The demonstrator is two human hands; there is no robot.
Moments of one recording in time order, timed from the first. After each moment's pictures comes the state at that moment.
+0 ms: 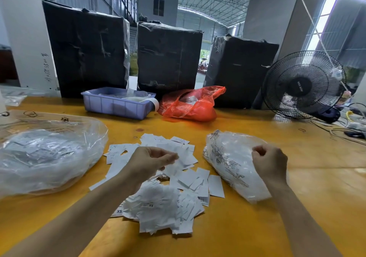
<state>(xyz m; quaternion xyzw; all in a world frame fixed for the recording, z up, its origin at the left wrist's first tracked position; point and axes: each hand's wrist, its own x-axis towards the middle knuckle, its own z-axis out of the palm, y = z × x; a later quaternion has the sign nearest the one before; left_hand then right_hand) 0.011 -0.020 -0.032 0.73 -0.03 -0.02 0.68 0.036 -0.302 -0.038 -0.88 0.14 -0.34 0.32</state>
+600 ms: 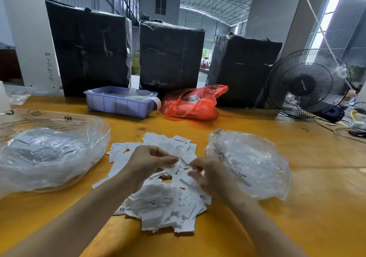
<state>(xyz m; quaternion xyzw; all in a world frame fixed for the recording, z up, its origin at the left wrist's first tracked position) 0.016 -0.016 -0.037 0.71 -0.02 -0.03 0.71 0.021 -0.207 -0.060 -0.93 -0.23 -0.16 0.22</state>
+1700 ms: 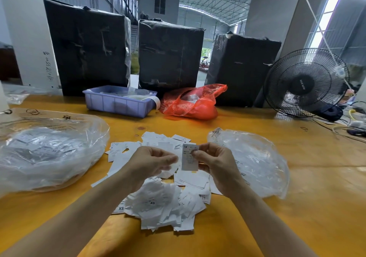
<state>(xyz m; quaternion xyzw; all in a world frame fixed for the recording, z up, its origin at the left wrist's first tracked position) 0.012 -0.017 -0.033 0.74 -0.01 -0.06 0.67 0.014 -0.199 -0.037 -0.67 -0.10 -0.04 0.73</state>
